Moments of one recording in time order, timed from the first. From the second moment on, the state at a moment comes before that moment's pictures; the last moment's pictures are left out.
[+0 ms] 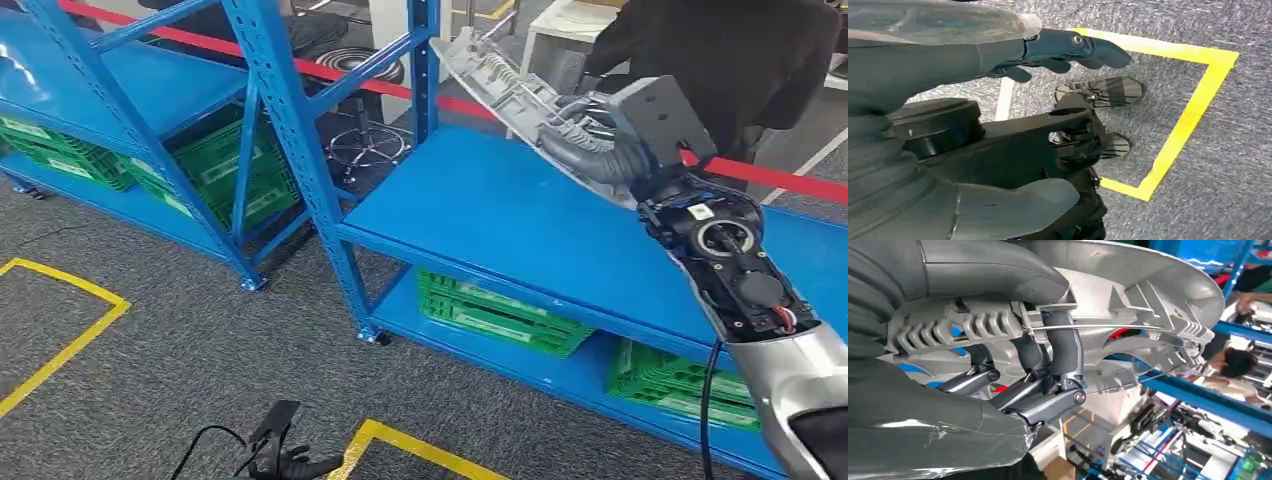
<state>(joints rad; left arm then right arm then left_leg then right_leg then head) -0.21 0.02 -0.99 -0.23 0.80 0.13 -0.10 -0.80 -0.18 0.62 -1.10 -0.19 -0.07 -0.31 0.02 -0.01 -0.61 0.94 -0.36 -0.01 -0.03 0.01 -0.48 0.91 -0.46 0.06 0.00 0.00</state>
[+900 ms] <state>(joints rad) -0.22 0.03 -1.01 -0.23 0.79 0.12 -0.09 -0.78 -0.11 0.73 -1.04 -0.26 -0.09 -0.39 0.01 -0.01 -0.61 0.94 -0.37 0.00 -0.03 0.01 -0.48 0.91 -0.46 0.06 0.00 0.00</state>
